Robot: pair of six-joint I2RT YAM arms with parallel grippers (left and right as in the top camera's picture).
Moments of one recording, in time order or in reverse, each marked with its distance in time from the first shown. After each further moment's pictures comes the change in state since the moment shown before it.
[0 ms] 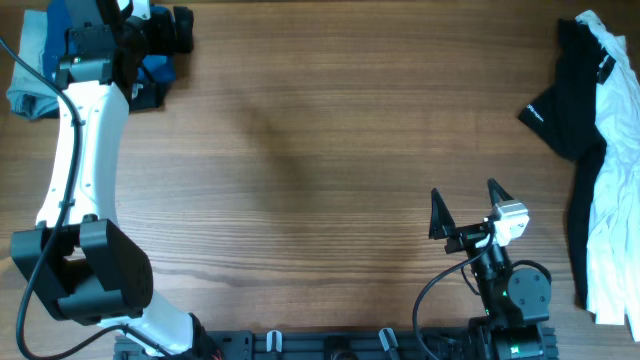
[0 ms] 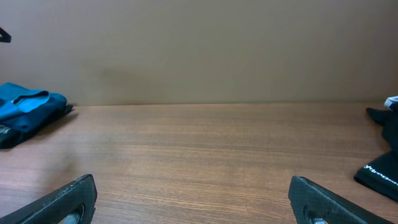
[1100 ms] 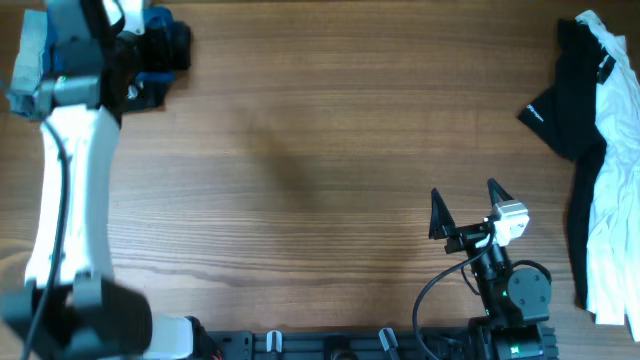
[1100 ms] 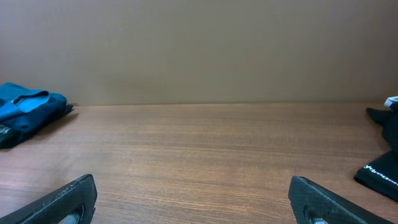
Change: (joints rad) left arm 0.005 -0.175 -0.066 -0.140 -0.002 0.000; right arm 0.000 0.000 0.000 0.000 0.000 0.000
